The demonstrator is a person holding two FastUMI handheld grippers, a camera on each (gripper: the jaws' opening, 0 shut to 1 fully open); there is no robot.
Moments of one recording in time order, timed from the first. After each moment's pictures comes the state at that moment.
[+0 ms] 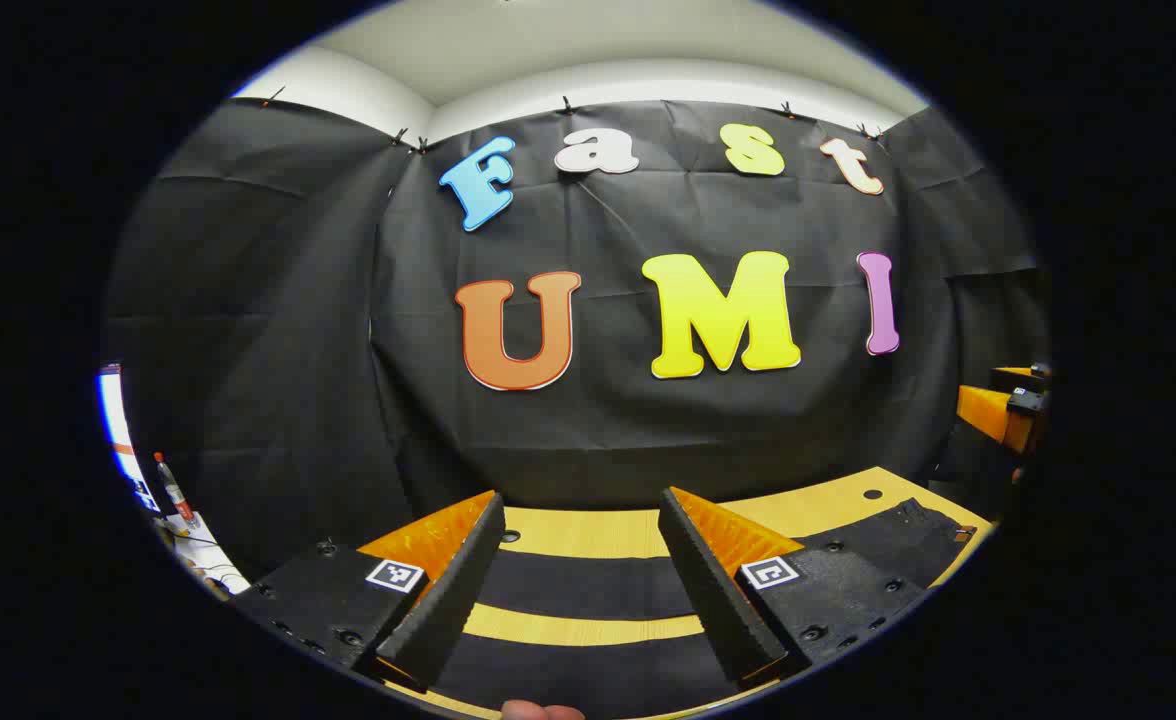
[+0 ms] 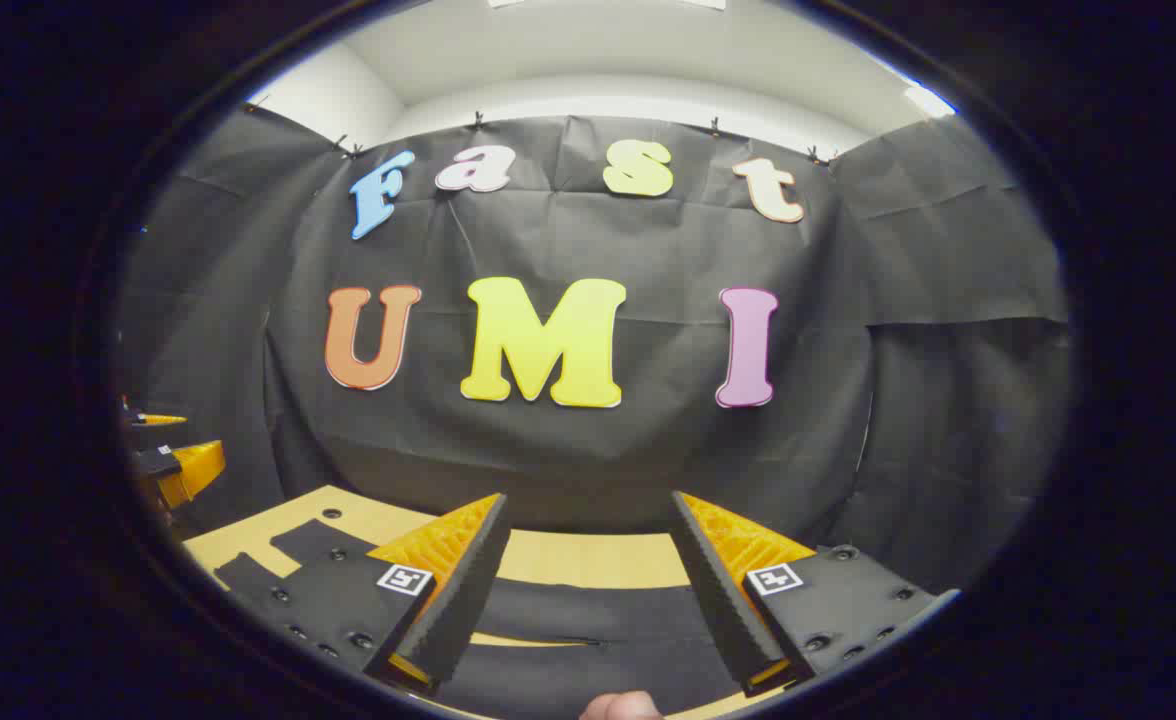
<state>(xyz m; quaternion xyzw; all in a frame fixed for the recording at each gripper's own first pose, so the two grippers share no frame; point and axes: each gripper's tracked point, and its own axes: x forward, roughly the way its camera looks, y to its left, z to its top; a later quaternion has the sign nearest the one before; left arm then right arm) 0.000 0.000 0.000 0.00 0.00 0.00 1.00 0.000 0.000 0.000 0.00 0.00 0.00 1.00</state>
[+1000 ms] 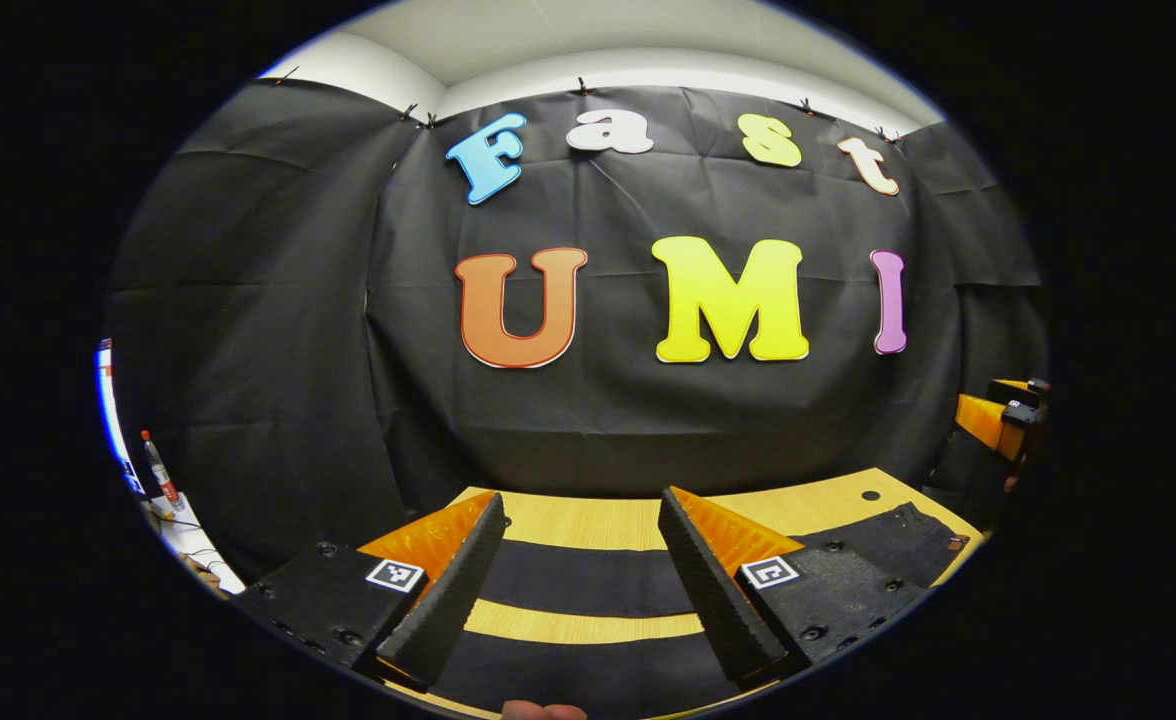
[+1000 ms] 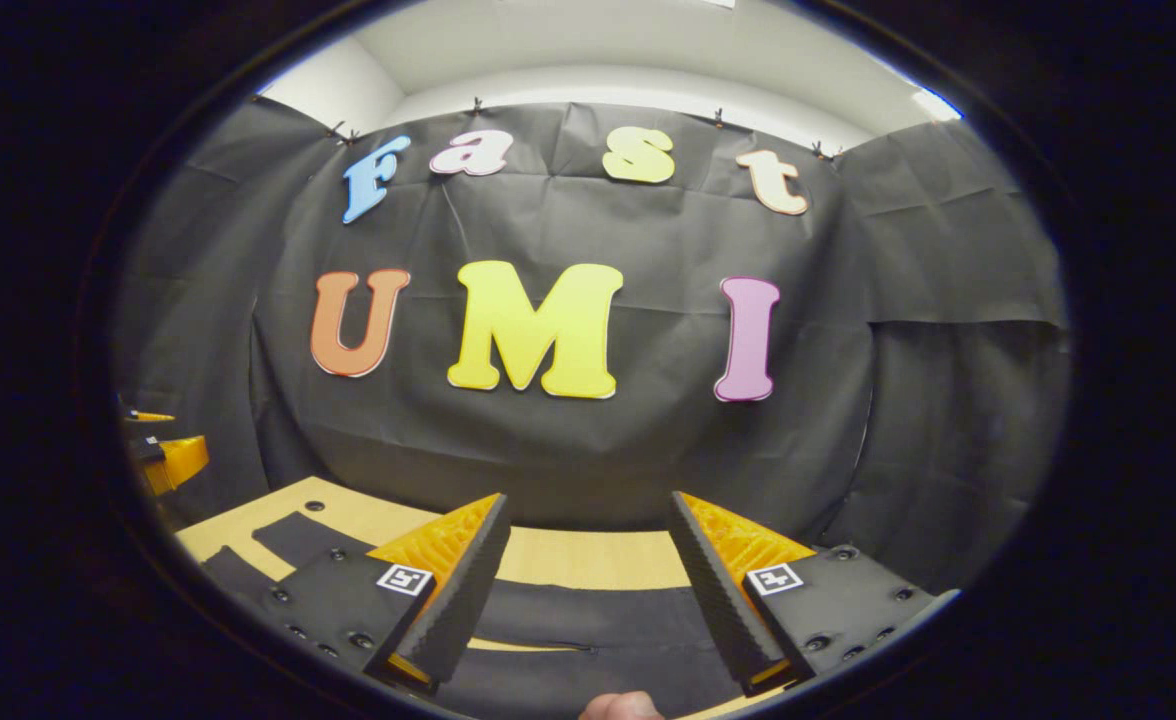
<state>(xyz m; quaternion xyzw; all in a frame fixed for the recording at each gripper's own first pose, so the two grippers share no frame) 0.021 0.005 -0.013 -0.02 0.02 0.00 1.00 0.032 -0.016 -0.013 0.00 0.02 -0.02 1.00</state>
